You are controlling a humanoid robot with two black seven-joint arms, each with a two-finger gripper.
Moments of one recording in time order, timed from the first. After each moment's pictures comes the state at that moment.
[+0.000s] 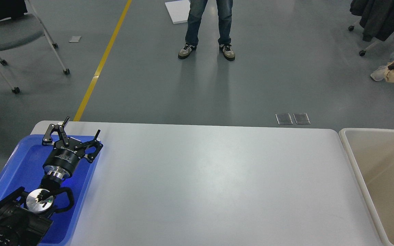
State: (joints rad) left arm -0.51 0.28 -1.02 -0.34 -0.22 -0.79 -0.19; right arm 1.66 -1.11 -0.38 1.05 -0.10 0.30 -0.23
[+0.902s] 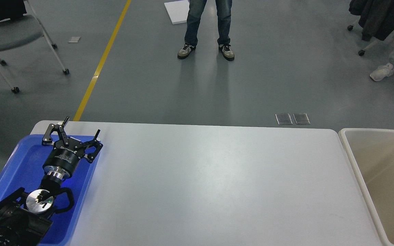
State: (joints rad) left arm -0.51 0.28 -1.02 -0.34 -0.22 -0.79 -0.19; right arm 1.28 -1.18 -0.07 0.83 0.10 0.28 -0.10
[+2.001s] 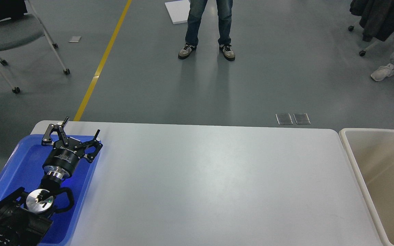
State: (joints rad) left arm -0.51 0.28 -1.02 -0.34 -0.22 -0.79 -0.19; right arm 0.75 -0.72 0.30 0.20 0.30 0.28 0.10
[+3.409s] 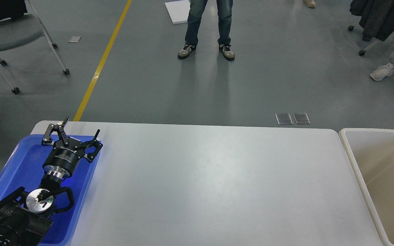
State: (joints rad) left arm -0.51 0.28 -1.02 -0.34 -0.22 -0.79 -0.19; right arm 0.61 -0.50 0.31 0.05 0.28 0.11 0.11
